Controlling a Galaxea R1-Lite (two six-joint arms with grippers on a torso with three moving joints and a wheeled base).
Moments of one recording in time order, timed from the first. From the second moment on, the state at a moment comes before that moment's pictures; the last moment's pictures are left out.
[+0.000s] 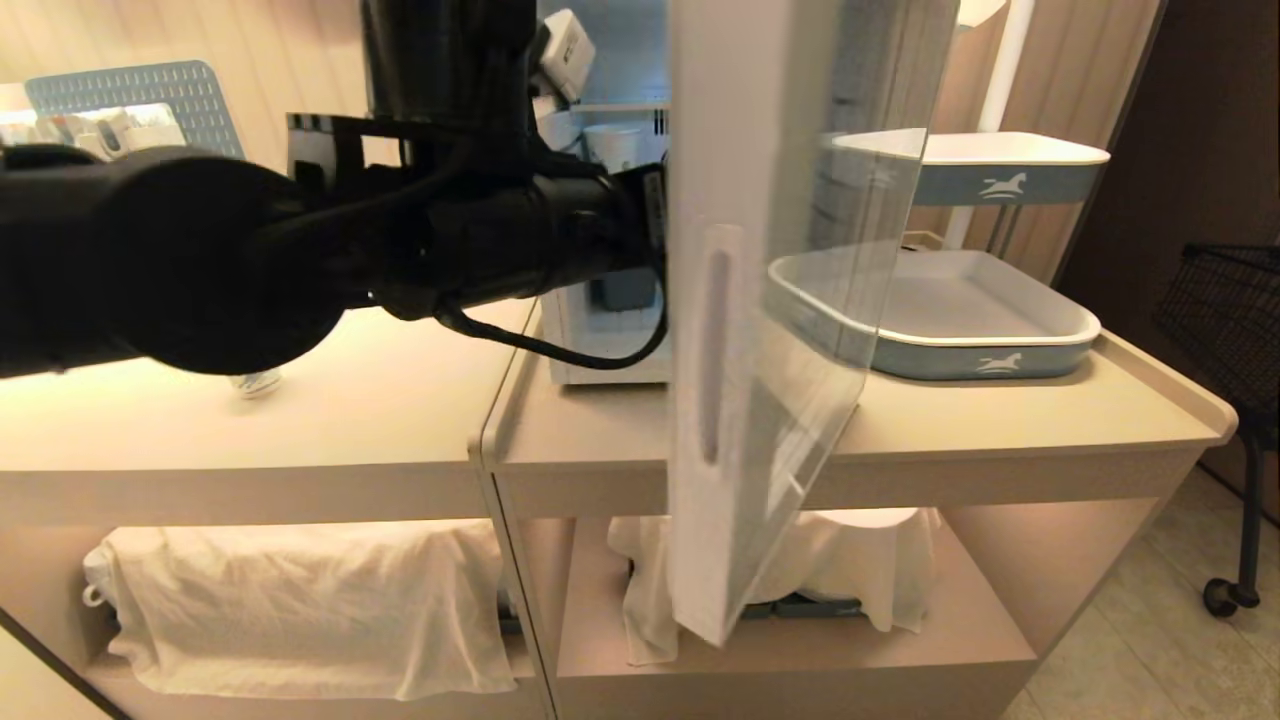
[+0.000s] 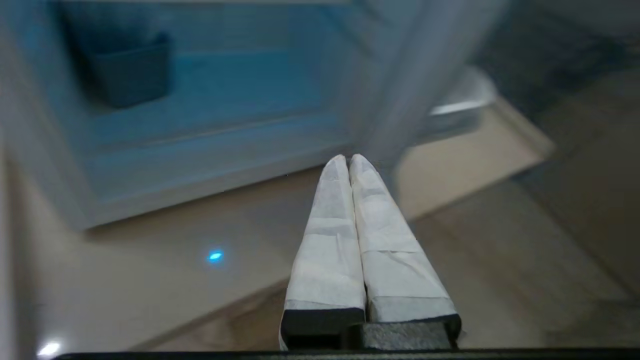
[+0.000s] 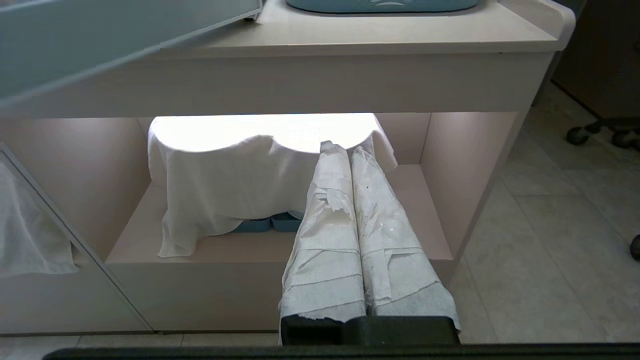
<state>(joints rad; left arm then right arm) -0.76 1.78 -1.62 -0.05 0.14 -0.30 0.00 0.00 0.00 0.00 0.00 -0.04</state>
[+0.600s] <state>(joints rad) -0.70 1.63 -1.45 0.02 0.21 -0.14 0.00 0.00 0.00 0.00 0.00 -0.04</state>
